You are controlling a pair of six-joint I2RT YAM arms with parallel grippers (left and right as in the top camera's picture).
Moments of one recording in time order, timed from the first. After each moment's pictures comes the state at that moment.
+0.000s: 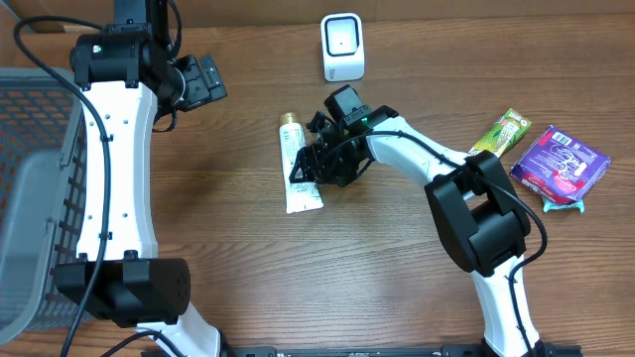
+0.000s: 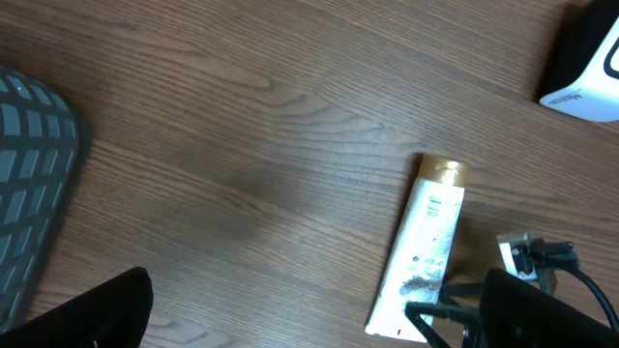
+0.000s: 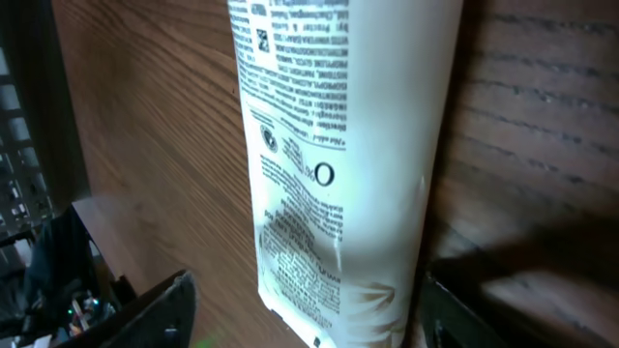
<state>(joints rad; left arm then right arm) 0.03 1.84 2.06 -1.38 -0.04 -0.37 0.56 2.27 1.65 -0.64 -0.69 0.38</state>
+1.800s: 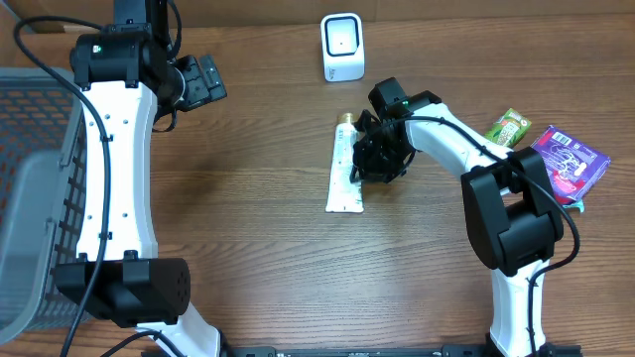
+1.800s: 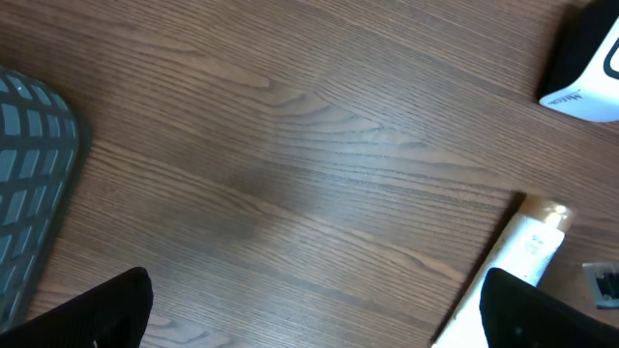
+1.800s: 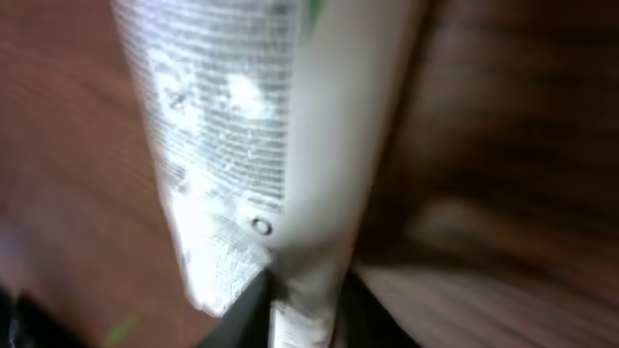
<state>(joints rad) 0.03 1.84 2.06 -1.38 -0.04 -0.37 0.41 2.19 1.59 -0.90 -0.46 0.24</state>
